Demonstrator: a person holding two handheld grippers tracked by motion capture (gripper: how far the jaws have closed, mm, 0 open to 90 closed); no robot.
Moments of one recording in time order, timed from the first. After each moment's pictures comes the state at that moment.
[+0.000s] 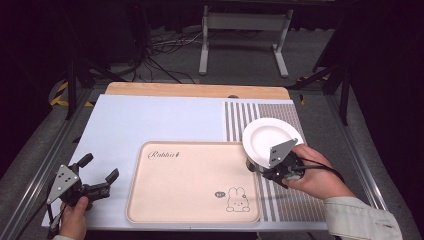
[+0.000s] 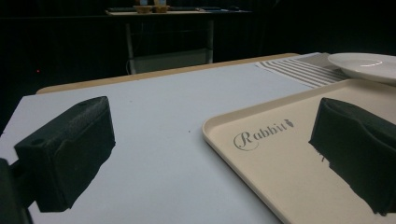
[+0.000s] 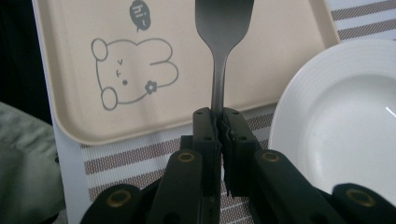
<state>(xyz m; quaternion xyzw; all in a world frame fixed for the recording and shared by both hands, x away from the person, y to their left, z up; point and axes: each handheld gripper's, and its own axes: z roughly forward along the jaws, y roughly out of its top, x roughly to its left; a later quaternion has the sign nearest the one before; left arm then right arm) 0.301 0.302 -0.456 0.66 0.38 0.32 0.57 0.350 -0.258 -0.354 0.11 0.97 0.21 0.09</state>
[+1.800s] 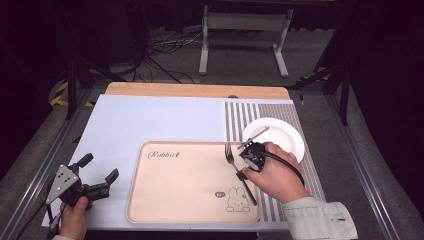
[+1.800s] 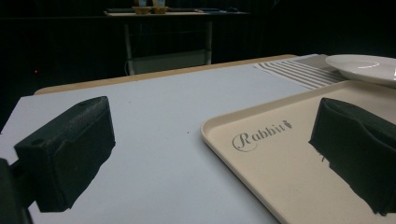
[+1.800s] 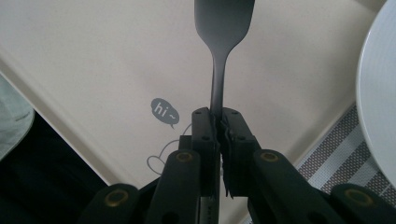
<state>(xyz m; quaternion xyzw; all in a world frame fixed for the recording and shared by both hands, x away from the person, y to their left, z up) 0.301 0.303 -0.456 0.66 0.38 0.32 0.57 0.354 -0.176 -0.352 0.43 0.88 0.19 0.01</state>
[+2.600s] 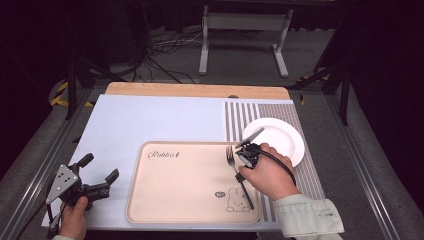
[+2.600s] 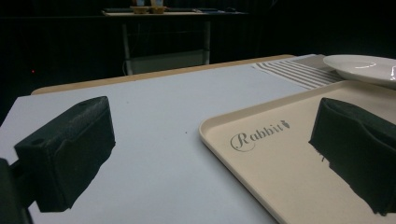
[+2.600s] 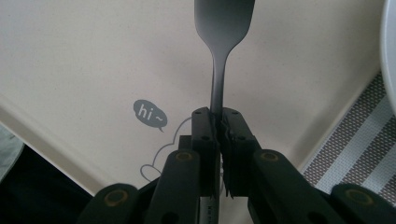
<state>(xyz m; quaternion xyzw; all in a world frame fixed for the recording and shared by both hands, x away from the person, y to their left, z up) 0.301 0.303 -0.456 0.66 0.37 0.31 0.57 0.369 -0.172 -0.377 0.50 0.85 0.14 -0.02</state>
